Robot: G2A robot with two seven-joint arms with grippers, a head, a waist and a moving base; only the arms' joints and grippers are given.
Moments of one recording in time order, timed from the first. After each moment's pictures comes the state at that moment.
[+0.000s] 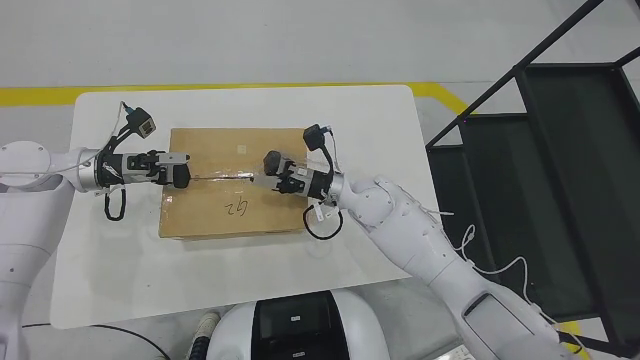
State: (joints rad) left arm 0.78 -0.89 -1.10 -1.01 -0.55 -0.29 -1.53; right arm -1.02 -1.35 0.90 -1.19 -0.24 -0.73 0.36
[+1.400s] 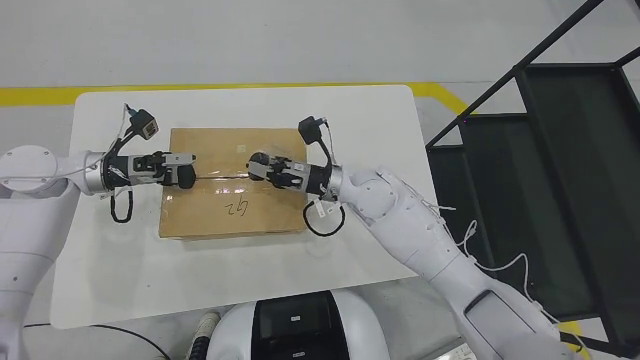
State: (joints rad) left arm 0.83 -0.88 -1.13 -1.09 -0.52 -0.26 -1.46; right arm -0.98 -1.35 0.89 -1.23 -0.16 -0.71 0.47
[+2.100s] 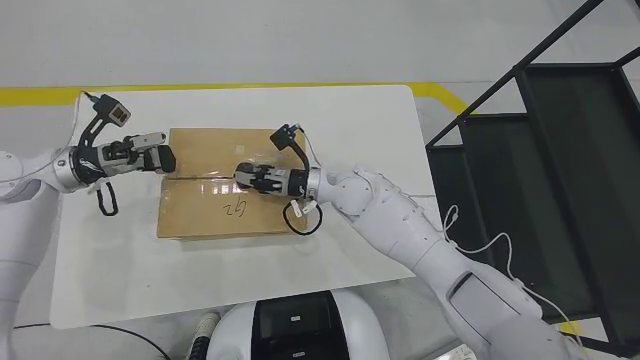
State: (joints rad) left arm 0.89 -0.86 -1.27 -1.11 -0.66 -0.29 -1.41; right arm -0.87 -1.42 0.75 -1.04 -0.23 -0.65 0.44
